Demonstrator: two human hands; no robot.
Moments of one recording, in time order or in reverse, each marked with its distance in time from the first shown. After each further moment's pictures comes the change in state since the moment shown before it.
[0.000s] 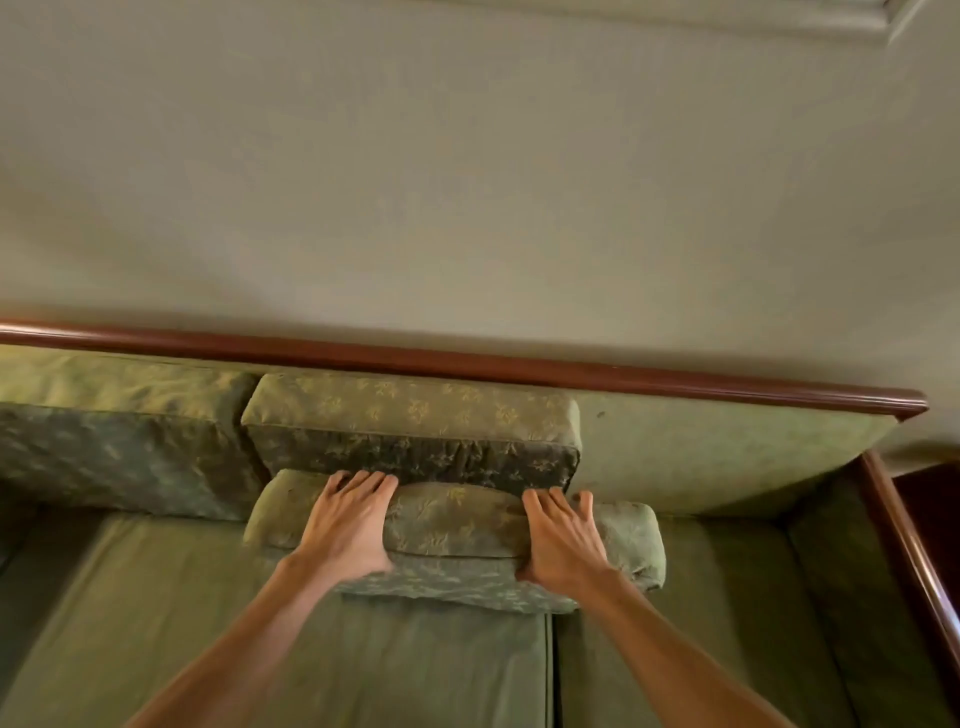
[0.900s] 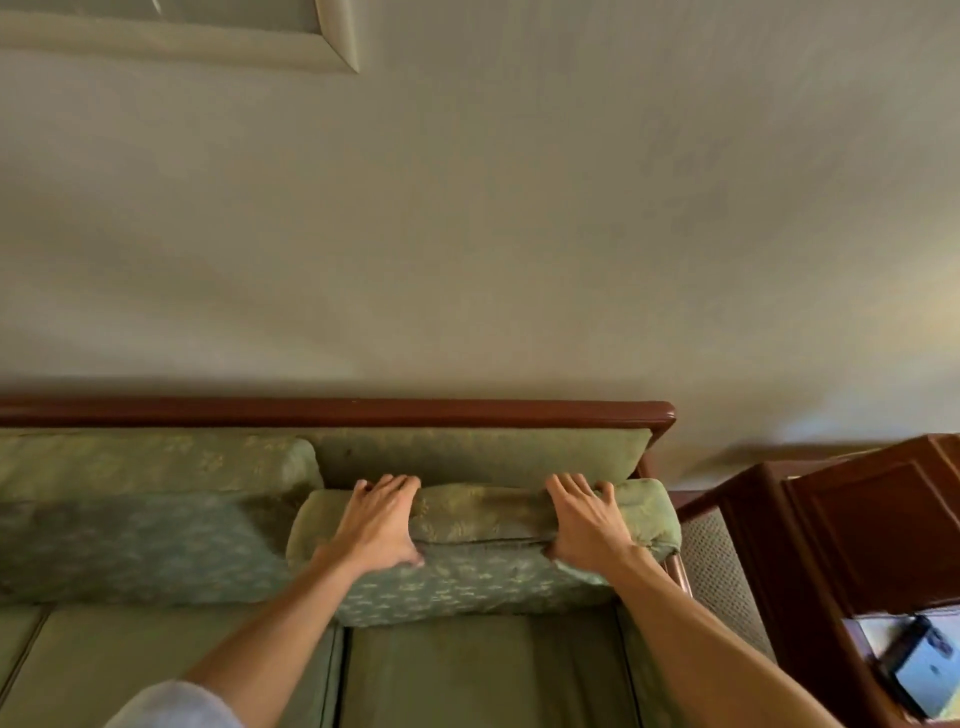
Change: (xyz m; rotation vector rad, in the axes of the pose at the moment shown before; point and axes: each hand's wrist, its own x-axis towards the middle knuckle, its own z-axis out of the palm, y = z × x) left_hand 0.190 0.408 -0.025 -0.080 -0.032 0.103; right_hand -0.106 0.436 -0.048 0.020 0.017 0.123
